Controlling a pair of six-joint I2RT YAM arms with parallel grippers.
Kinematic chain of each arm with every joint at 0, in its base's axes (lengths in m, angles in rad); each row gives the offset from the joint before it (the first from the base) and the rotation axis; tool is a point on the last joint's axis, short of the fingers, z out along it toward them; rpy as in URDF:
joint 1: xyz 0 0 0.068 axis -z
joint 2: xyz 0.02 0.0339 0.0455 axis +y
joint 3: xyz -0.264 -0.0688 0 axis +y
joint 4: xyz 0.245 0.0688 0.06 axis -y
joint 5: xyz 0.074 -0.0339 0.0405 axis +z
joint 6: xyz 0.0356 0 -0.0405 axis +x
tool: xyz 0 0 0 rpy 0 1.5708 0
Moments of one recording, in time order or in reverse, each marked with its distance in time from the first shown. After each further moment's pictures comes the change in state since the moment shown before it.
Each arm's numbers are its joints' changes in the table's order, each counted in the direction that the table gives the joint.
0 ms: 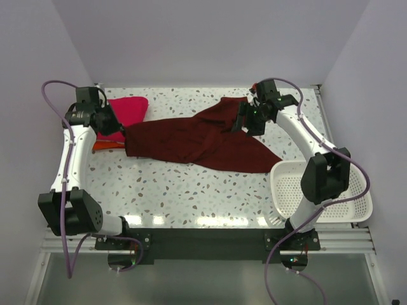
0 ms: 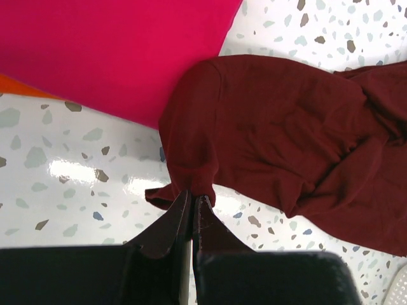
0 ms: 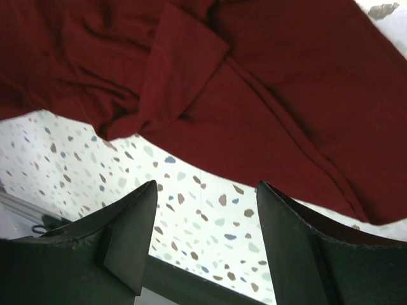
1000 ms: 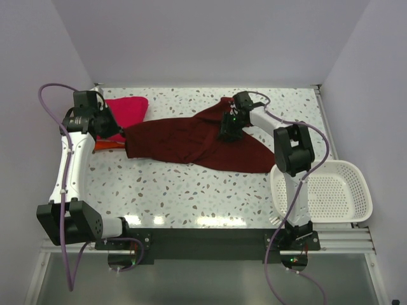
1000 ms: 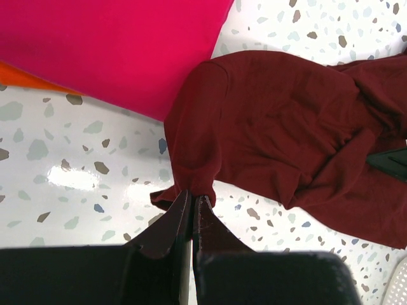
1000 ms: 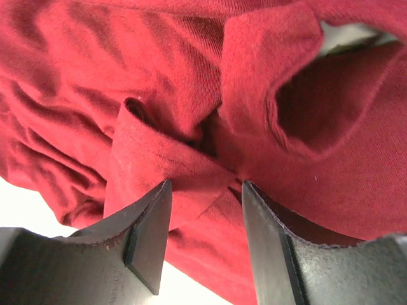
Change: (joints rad) left arm 0.000 -0.083 0.048 -0.005 -0.010 0.005; right arm -0.035 0.454 -0.113 0.260 0.088 0.040
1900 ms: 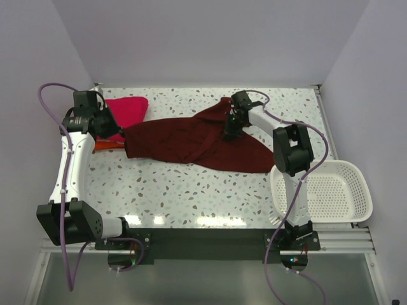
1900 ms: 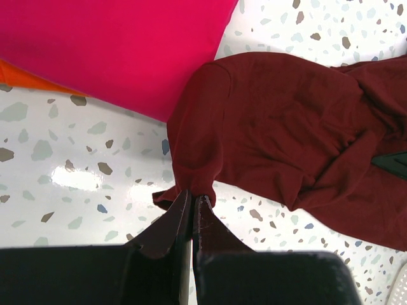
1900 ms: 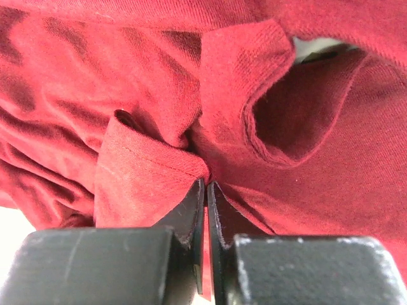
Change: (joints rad) left arm 0.000 0.000 0.000 0.001 0.012 0.006; right arm -0.011 0.017 -0.026 -0.020 -0.077 0.000
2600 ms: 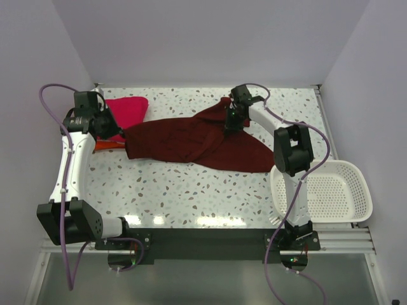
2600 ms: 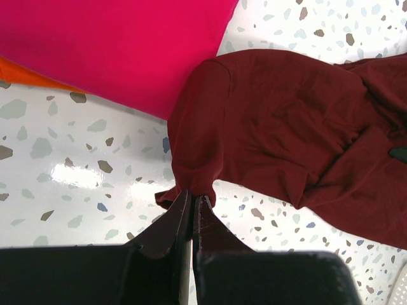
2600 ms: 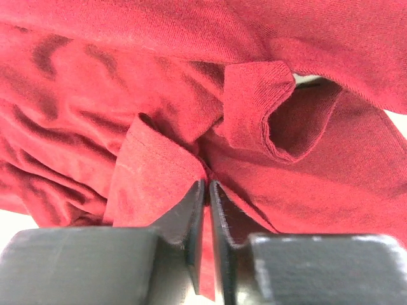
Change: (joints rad) left arm 0.000 0.002 0.010 0.001 0.000 0.001; right arm -0.001 0.000 -0.088 -0.051 -0.050 -0.049
